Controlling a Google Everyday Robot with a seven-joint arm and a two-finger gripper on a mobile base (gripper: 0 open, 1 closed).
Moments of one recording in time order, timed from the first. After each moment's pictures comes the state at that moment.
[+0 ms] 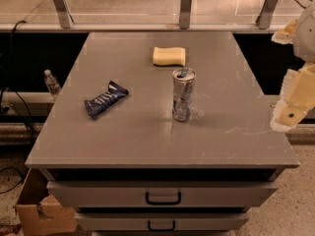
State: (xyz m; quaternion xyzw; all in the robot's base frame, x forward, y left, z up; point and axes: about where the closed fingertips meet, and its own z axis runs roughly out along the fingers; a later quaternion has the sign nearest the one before) arm 0.438 -0.212 0.993 -0.60 0.78 -0.05 0.18
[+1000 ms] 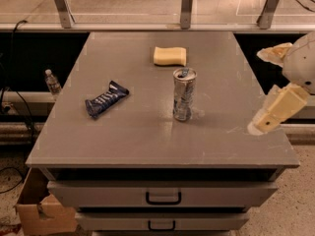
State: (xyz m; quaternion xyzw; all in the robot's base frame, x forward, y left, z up) arm 0.467 -0.201 0.946 -0.58 0.76 0.06 0.31
